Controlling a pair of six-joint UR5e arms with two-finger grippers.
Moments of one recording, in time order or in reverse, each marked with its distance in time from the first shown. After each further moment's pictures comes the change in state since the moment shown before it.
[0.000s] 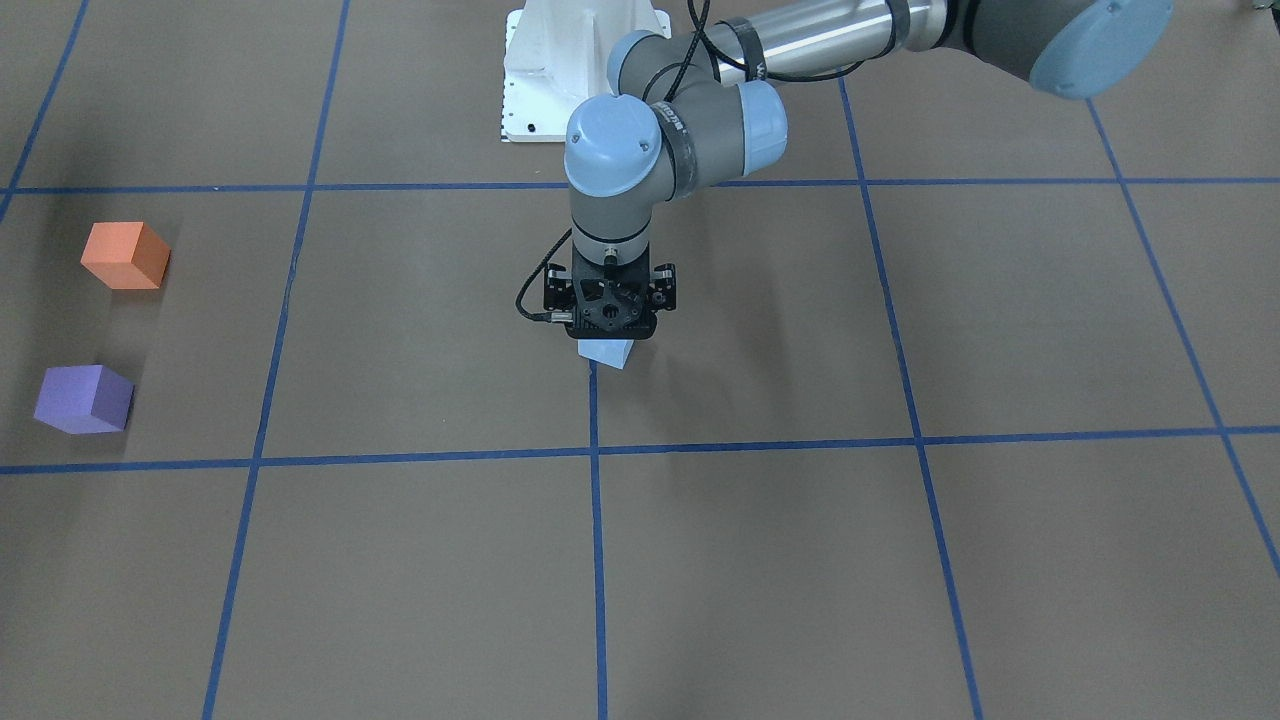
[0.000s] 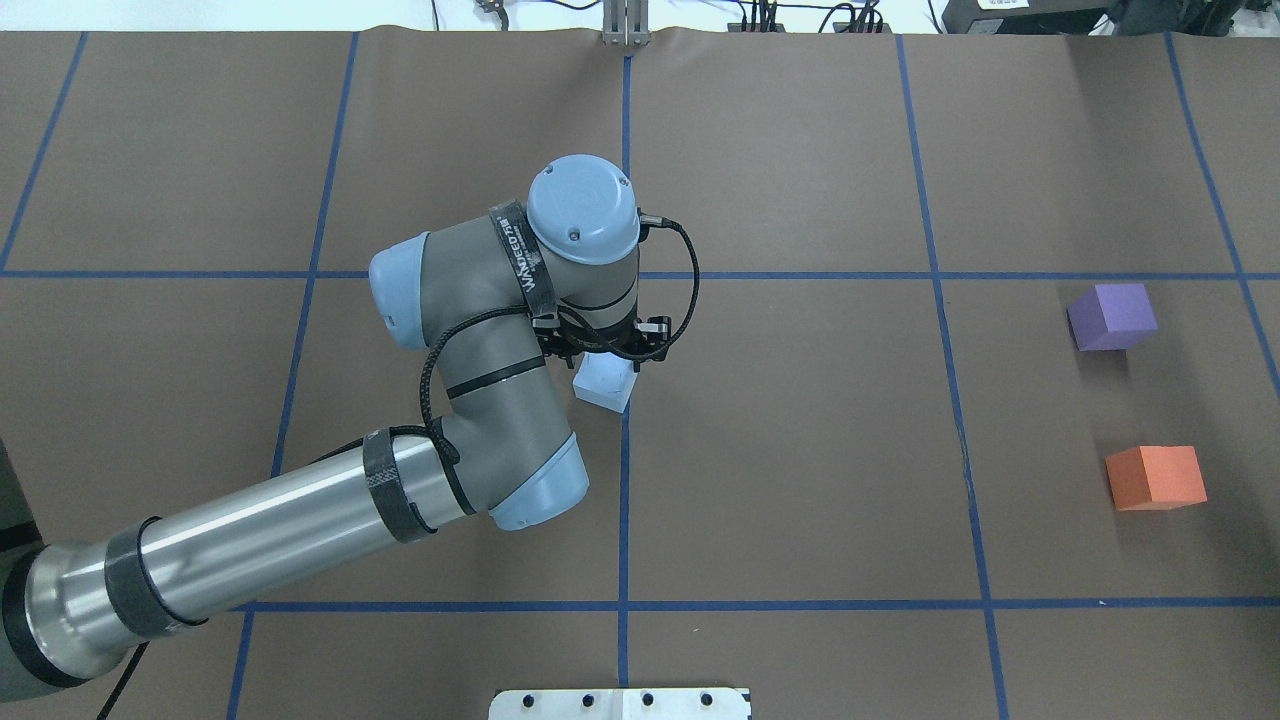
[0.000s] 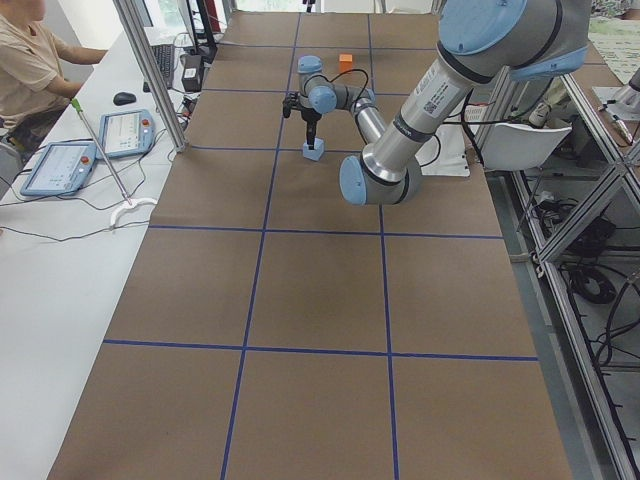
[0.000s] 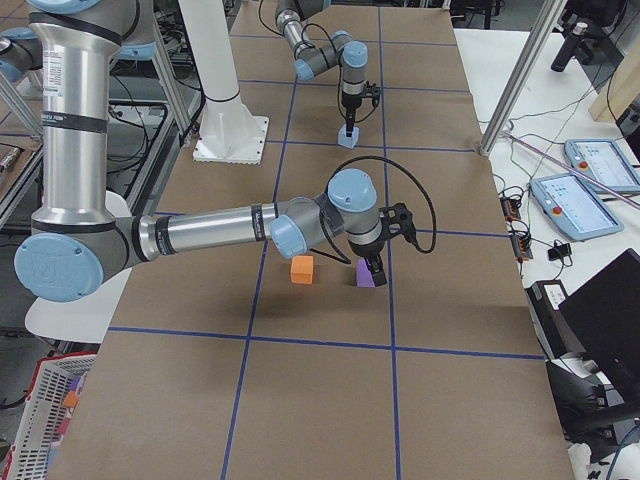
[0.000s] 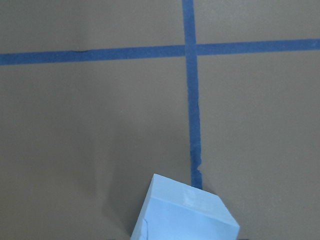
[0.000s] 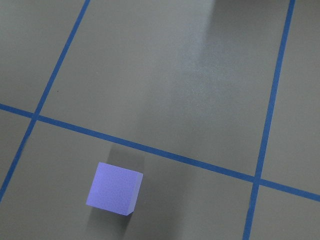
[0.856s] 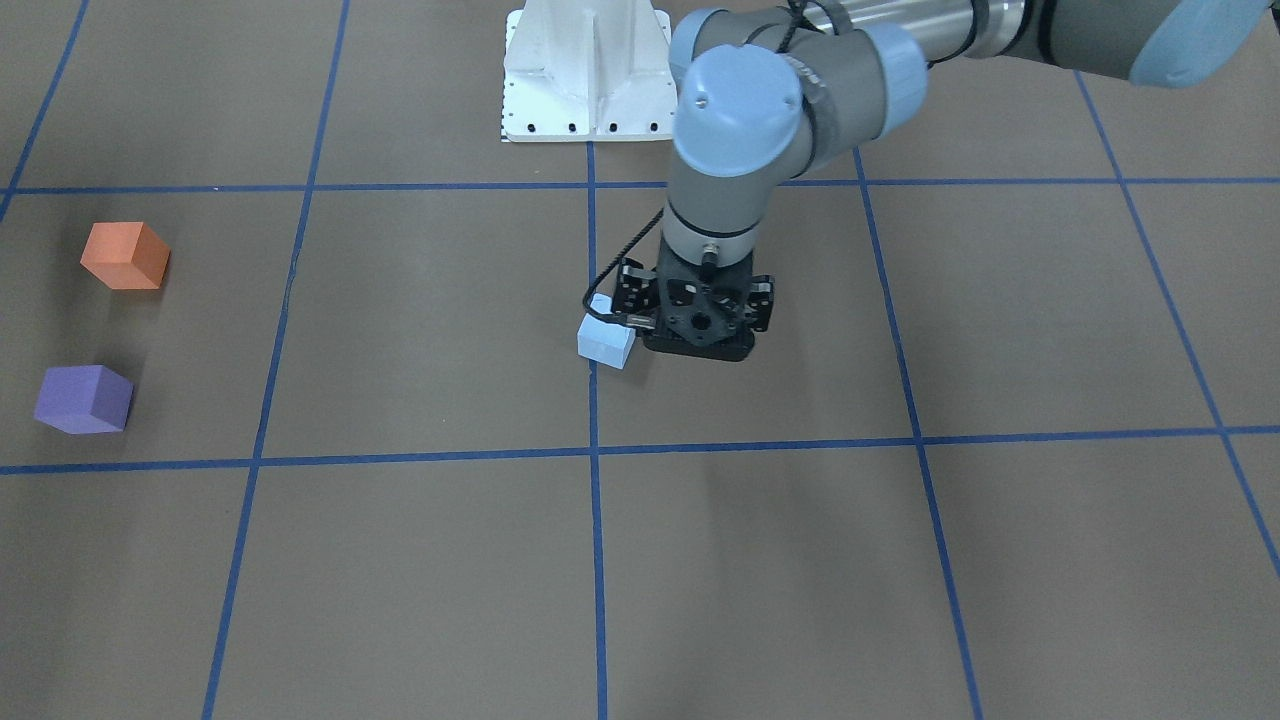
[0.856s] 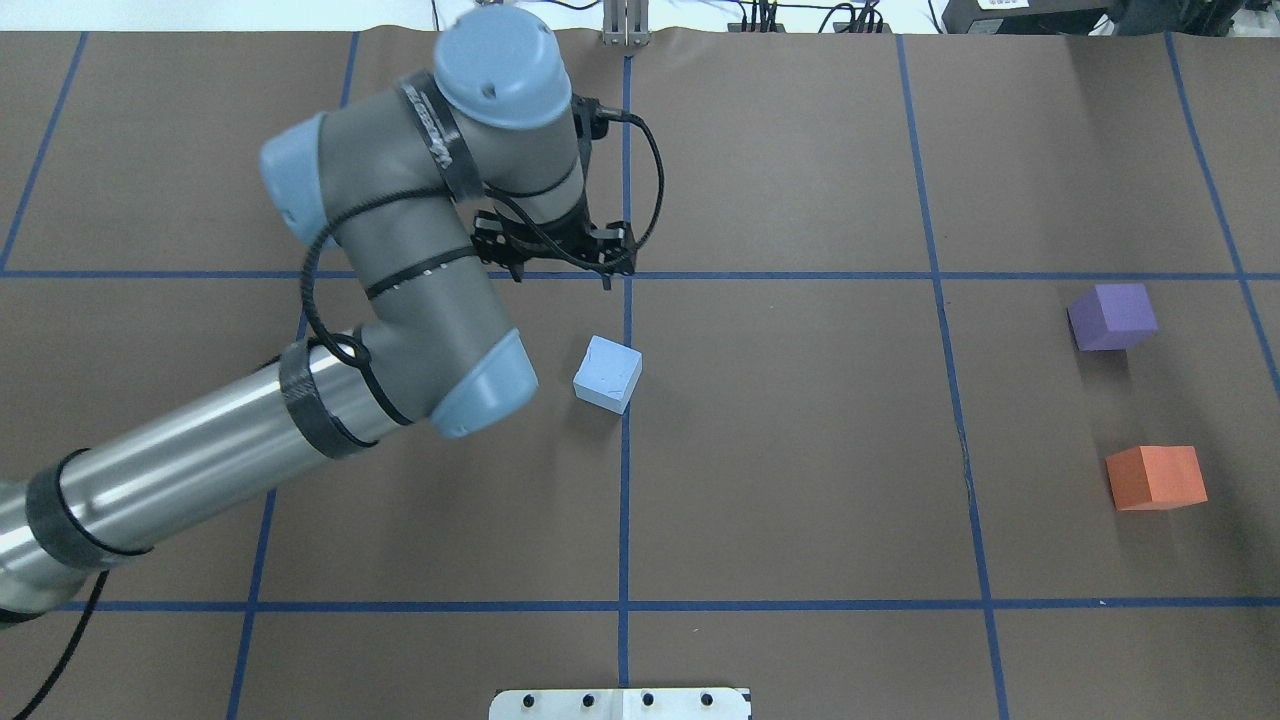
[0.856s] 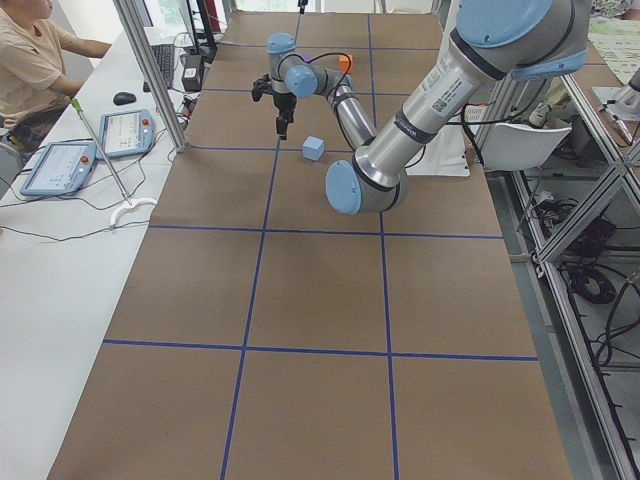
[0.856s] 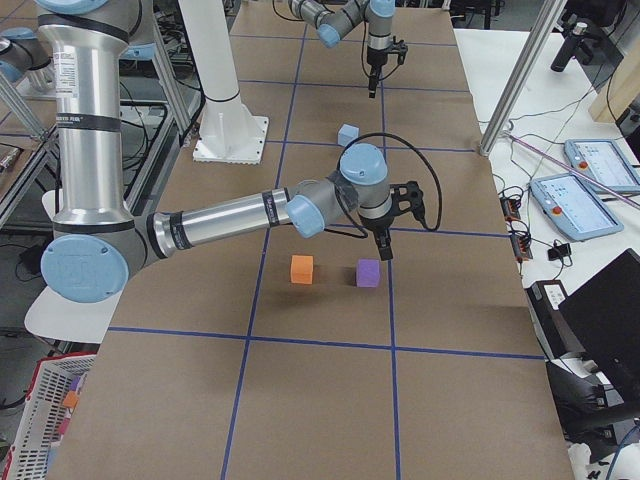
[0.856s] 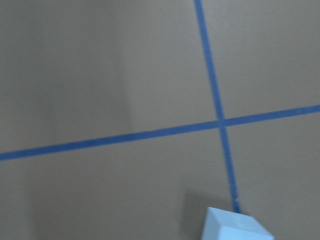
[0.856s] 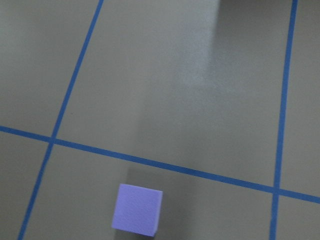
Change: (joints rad) left arm -0.274 0.115 -0.221 0.173 -0.151 0.397; right arm -0.095 0.103 0.043 -0.010 0.001 0.328
